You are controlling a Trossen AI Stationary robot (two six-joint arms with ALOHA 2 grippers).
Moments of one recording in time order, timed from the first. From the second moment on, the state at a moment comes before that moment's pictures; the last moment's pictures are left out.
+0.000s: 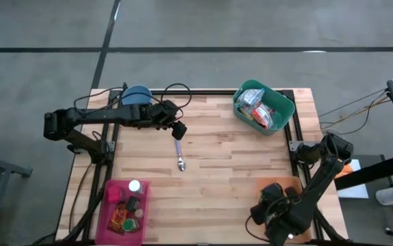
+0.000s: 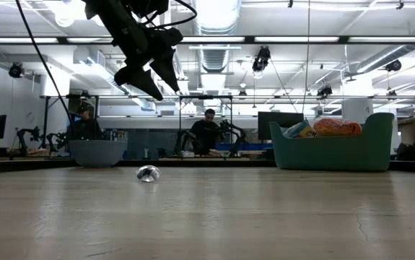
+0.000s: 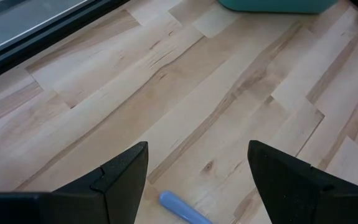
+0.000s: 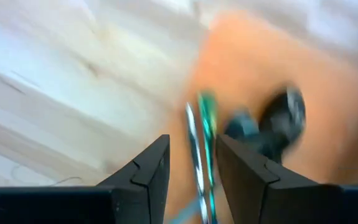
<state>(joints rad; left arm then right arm) 0.23 1.42 1.07 -0.55 -0.22 -0.53 0.96 1.80 1.36 -1.33 0.25 2.15</state>
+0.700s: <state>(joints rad) 0.23 1.42 1.07 -0.55 -0.22 -0.52 0.82 1.50 1.31 -1.56 1.01 1.70</state>
